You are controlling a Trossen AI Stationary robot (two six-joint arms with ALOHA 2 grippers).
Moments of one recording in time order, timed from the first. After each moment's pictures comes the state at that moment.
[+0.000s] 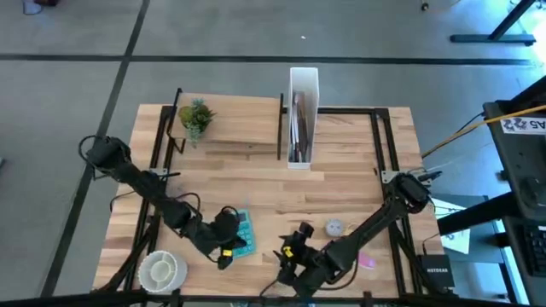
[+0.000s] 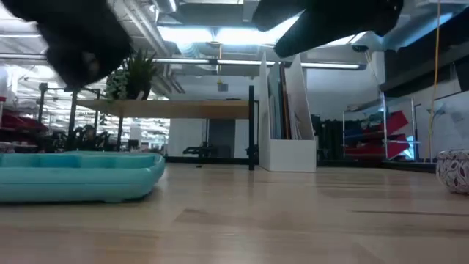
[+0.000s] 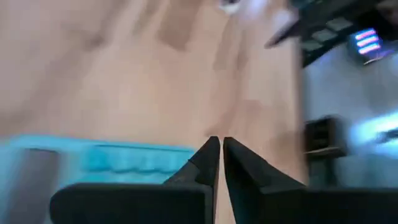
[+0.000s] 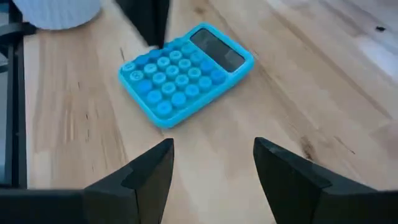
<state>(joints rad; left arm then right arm) -0.63 1.52 0.85 -0.11 -0.45 -0.81 0.71 2.05 1.53 -0.55 0.77 0.93</state>
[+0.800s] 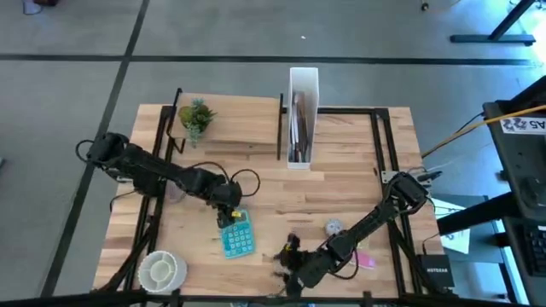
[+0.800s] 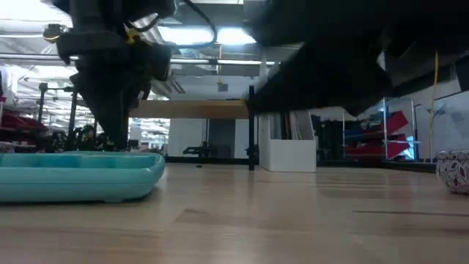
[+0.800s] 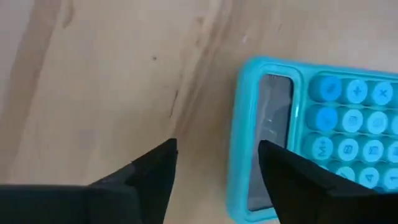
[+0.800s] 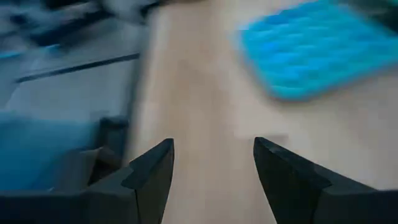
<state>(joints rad) -0.21 1.51 0.87 -0.59 -0.01 -0.52 0.66 2.09 1.20 0.28 0.37 0.58</state>
